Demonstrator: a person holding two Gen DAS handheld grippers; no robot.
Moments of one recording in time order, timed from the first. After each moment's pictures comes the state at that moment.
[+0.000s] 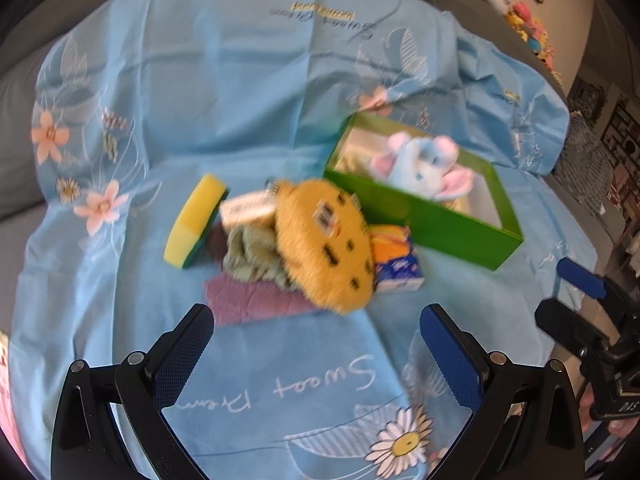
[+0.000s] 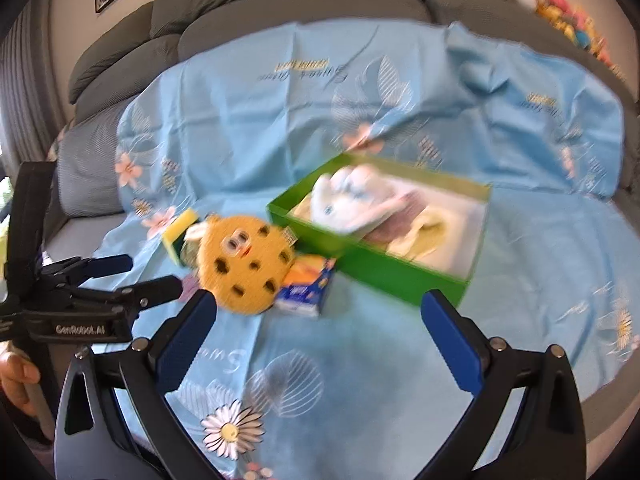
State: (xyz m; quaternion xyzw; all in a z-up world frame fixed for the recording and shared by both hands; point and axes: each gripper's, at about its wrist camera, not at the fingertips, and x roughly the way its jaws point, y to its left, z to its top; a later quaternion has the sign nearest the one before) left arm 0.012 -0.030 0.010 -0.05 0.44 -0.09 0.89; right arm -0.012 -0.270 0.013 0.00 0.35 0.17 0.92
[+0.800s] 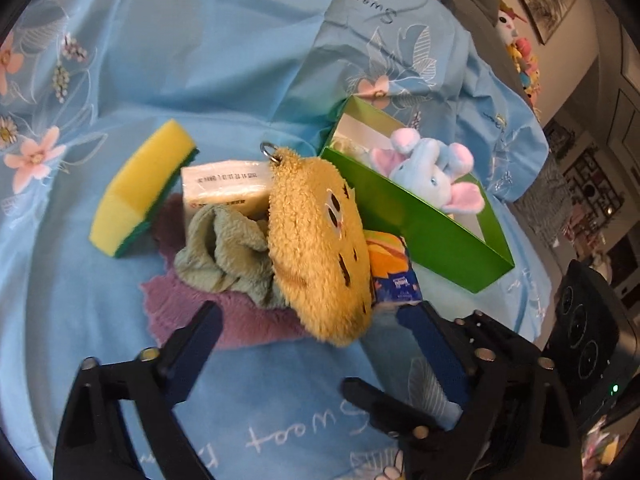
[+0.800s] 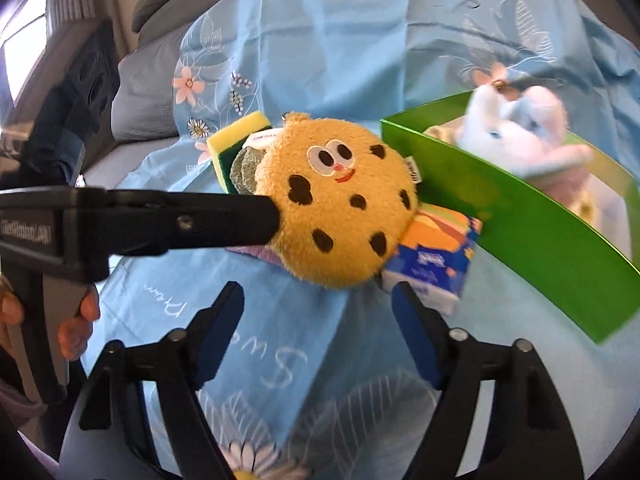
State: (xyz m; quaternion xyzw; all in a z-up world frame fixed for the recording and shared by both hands) left arm 0.064 -0.008 -0.039 -0.17 0.45 -0.18 0.86; right arm 0.039 -0.179 -0.073 -0.06 0.38 0.30 0.87
